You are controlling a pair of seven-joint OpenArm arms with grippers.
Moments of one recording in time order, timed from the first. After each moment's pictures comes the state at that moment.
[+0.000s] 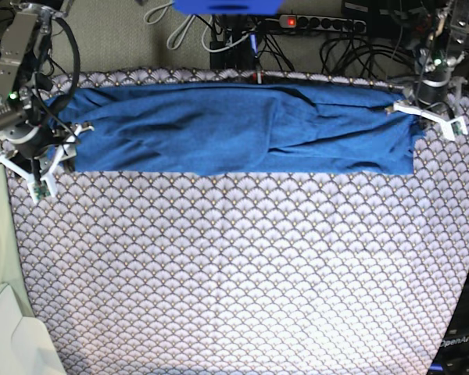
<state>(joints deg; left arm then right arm) 30.5 -32.0 -1.3 99.7 -42.2 26.4 15.9 -12.1 12.3 23.0 114.5 7.5 32.2 -58.7</state>
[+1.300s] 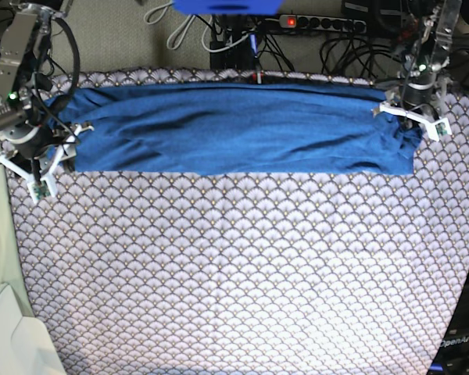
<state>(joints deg) 25.9 -29.8 3.3 94.9 -42.0 26.5 15.8 -12.0 12.4 23.0 114.5 7.5 32.2 -58.9</state>
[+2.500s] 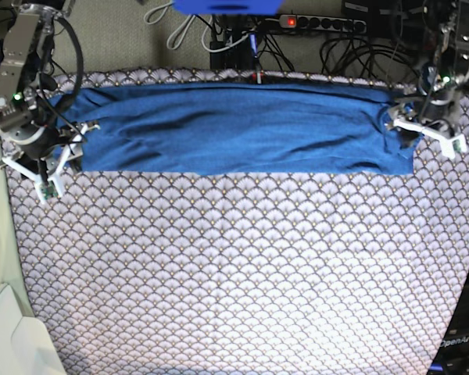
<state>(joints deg) 24.5 -30.1 -5.3 98.5 -42.2 18.3 26.2 -12.0 12.4 21.0 114.5 7.5 32.2 -58.8</state>
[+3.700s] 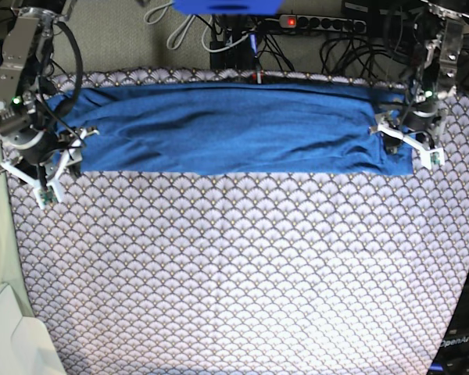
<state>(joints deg) 17.4 -29.6 1.9 88.4 -35.6 15.4 24.4 -10.8 12.6 20.9 114.5 7.3 32.2 -58.7</state>
